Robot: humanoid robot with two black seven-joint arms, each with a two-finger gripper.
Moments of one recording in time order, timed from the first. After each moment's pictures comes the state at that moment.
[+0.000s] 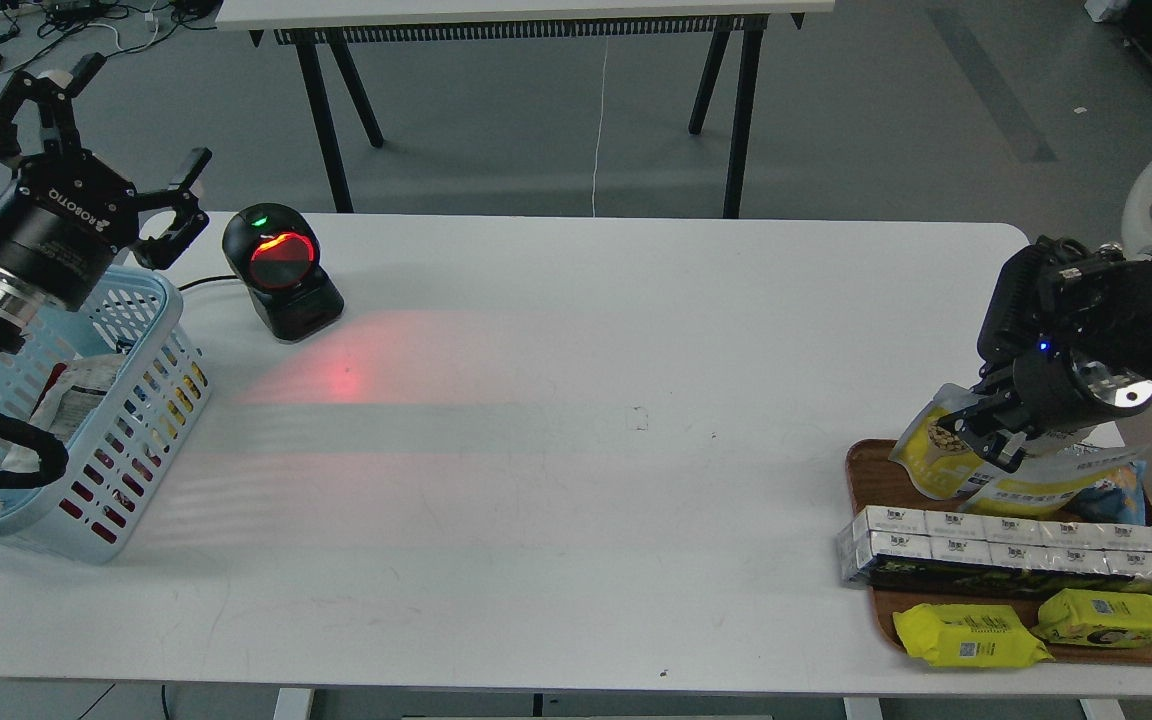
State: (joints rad) left arm -0.58 0.81 -0.66 -1.12 -0.02 -0.49 -0.47; right arm 1.40 -0.93 -0.29 1.41 -2.18 0.49 0.49
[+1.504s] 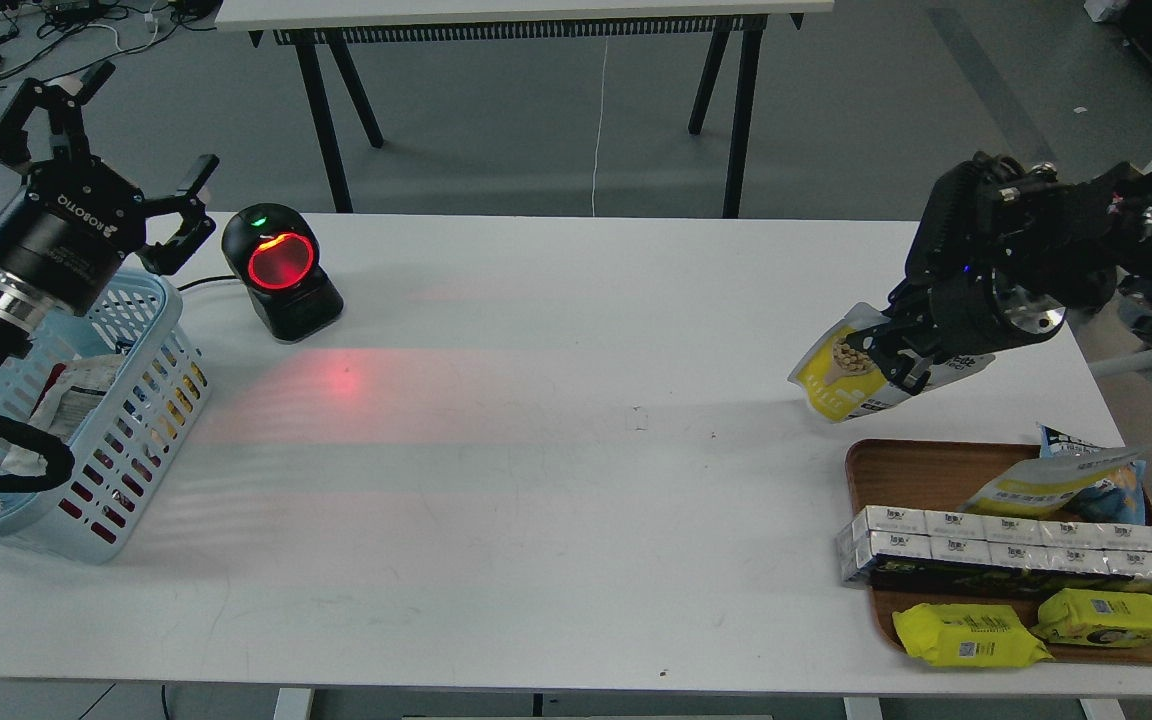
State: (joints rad) left arm -0.58 0.80 -0.65 -1.12 -0.02 -0.49 -0.47; right arm 1.38 -0.73 -0.07 1.35 -2.18 0.49 0.49
